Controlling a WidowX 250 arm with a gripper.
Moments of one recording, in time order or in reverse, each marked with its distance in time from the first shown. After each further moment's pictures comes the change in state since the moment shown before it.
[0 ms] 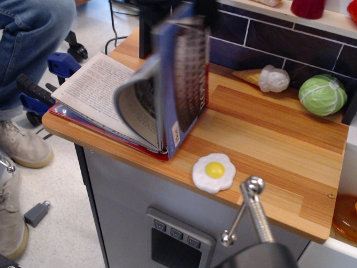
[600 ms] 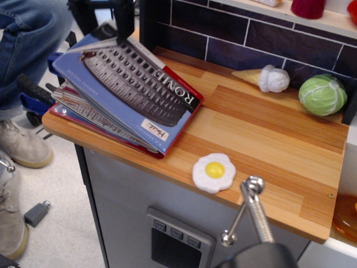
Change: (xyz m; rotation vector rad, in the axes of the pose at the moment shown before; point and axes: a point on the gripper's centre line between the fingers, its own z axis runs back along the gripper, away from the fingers) arm 0.038 0.119 0.036 0.224 -0.035 -0.078
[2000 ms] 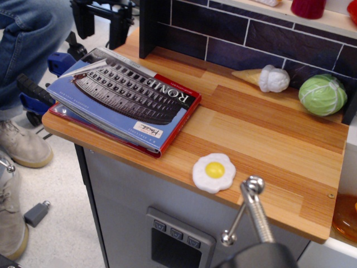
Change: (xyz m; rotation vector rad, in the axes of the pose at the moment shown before) arm 0.020 0.050 -0.017 0.316 0.100 -0.132
